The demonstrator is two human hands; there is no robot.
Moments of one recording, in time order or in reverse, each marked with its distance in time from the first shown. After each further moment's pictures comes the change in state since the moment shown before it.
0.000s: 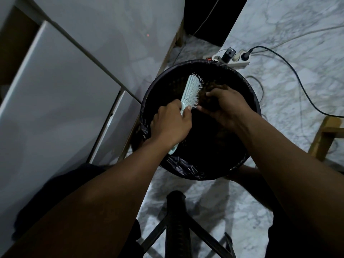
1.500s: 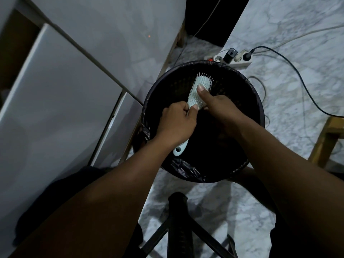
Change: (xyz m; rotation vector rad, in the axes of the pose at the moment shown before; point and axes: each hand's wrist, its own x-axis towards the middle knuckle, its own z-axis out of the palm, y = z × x) left_hand 0.006 0.003 0.003 -0.273 -0.097 0.028; right_hand -0.007 0.007 0.004 -0.600 -0.097 -0.083
